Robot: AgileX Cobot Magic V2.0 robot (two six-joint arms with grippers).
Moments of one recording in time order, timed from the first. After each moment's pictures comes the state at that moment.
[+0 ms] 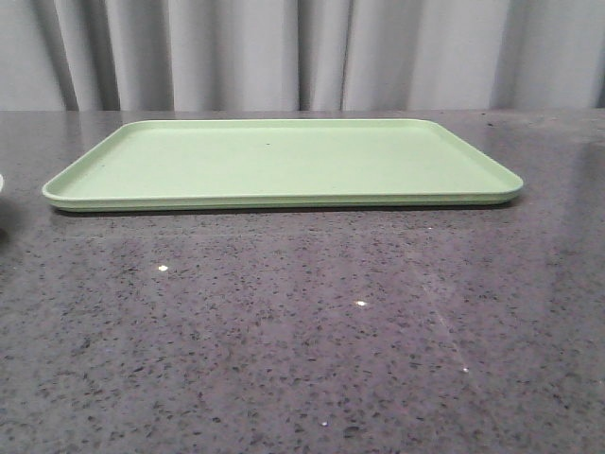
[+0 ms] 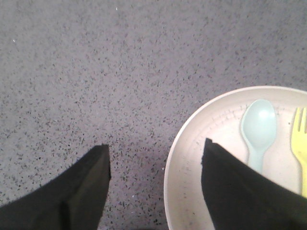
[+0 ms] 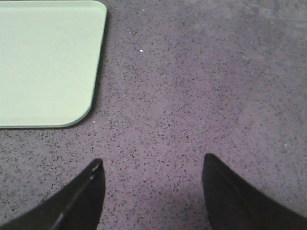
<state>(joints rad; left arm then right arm) 0.25 0.86 -0.75 0.15 0.74 -0.19 0.08 0.65 -0.63 0.01 0.59 0.10</state>
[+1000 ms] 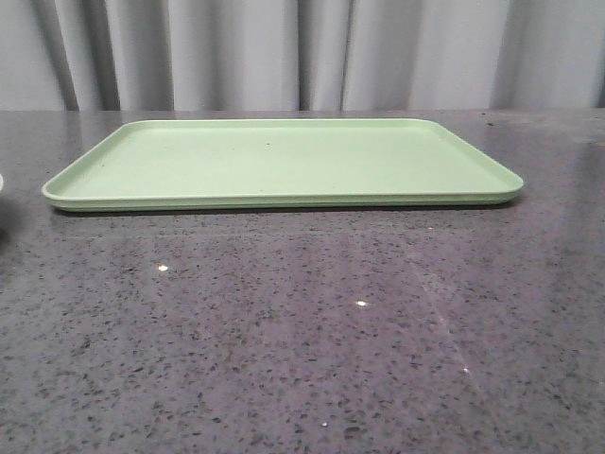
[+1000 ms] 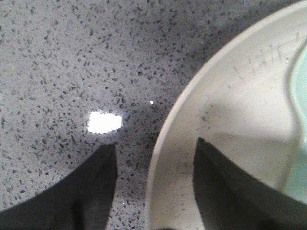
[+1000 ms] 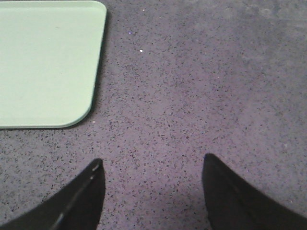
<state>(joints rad) 0.25 1.36 -0.95 0.07 0.95 -0.06 0.08 0.65 -0.63 0.01 0.59 0.10</state>
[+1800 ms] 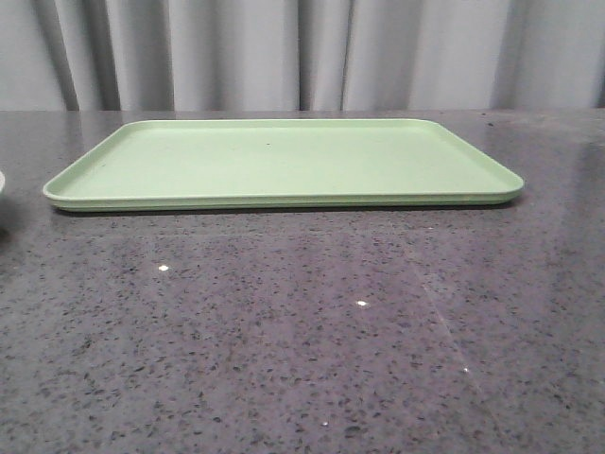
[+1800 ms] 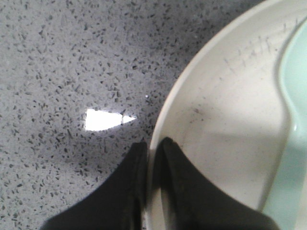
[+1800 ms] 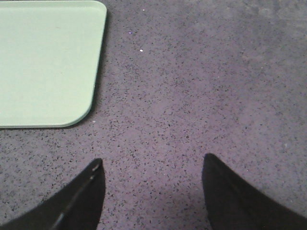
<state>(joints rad) 0.25 1.36 -0.96 0.06 0.98 -0.05 0.08 0.65 -0.63 0.01 0.59 0.10</state>
